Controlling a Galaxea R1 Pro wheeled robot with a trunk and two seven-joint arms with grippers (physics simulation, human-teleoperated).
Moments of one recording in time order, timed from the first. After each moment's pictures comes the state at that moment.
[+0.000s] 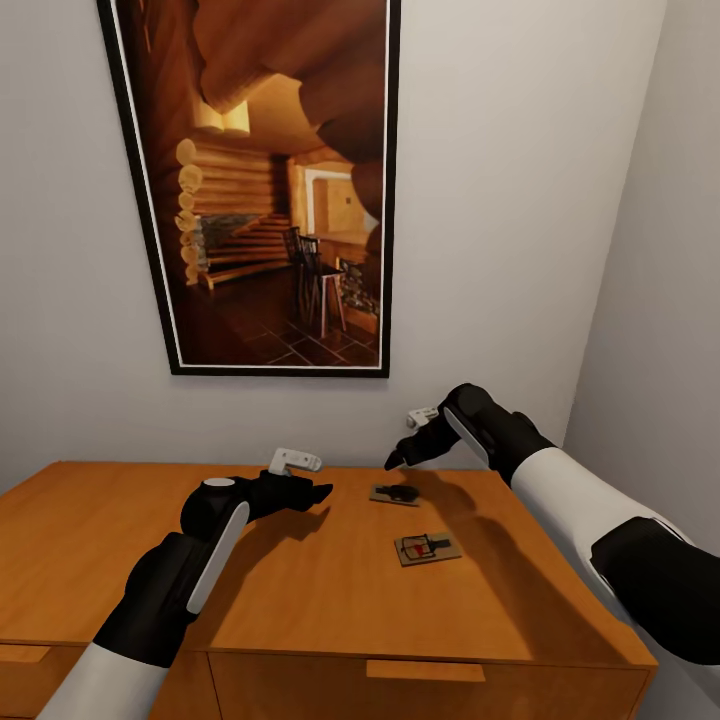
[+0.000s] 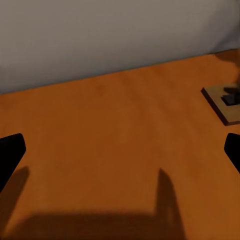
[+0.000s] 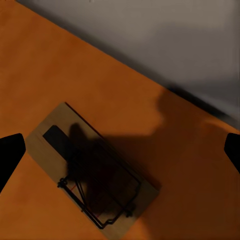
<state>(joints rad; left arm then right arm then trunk) -0.56 0.03 -0.26 -1.42 0.19 0.89 -0.17 -1.19 -0.03 0.59 -0.58 -0.23 1.04 0.53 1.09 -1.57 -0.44</state>
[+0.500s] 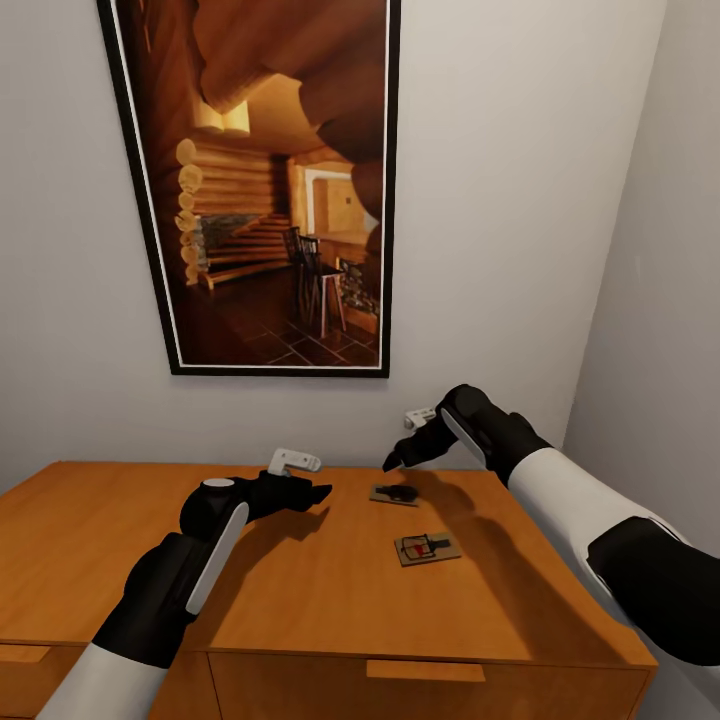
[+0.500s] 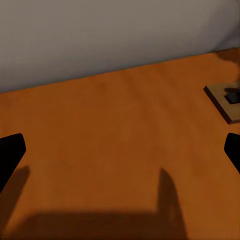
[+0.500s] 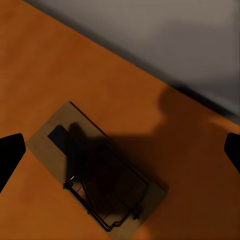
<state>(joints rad) -0.56 0.03 -0.26 -1.42 0.19 0.89 -0.17 -1.19 -0.02 0.59 -0.57 -0.23 1.04 0.53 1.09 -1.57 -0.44</state>
